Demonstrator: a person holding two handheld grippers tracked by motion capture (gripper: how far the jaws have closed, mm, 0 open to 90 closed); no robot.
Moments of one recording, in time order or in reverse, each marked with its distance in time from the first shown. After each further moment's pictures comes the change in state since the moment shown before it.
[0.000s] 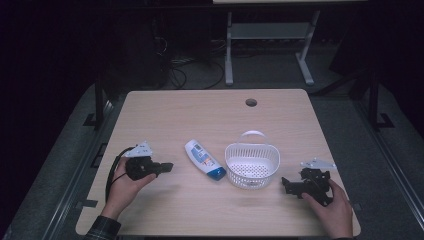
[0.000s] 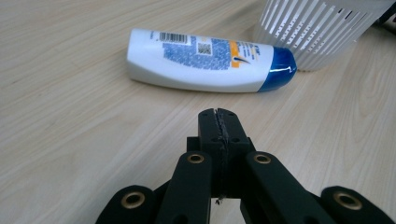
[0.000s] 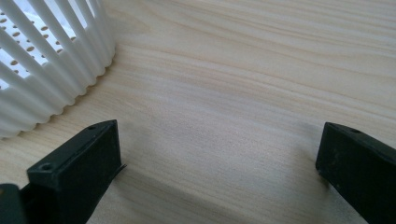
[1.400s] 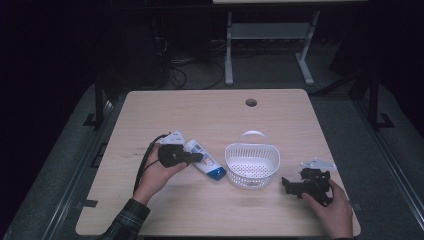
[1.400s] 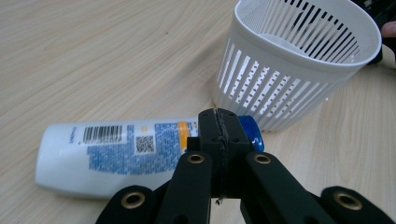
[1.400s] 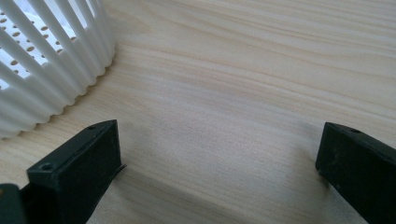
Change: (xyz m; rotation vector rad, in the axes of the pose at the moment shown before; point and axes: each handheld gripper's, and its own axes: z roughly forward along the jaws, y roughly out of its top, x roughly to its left) left arm -0.026 0.059 0.065 -0.019 -0.105 0.075; right arm 0.000 0.000 0.000 0.000 0.000 0.000
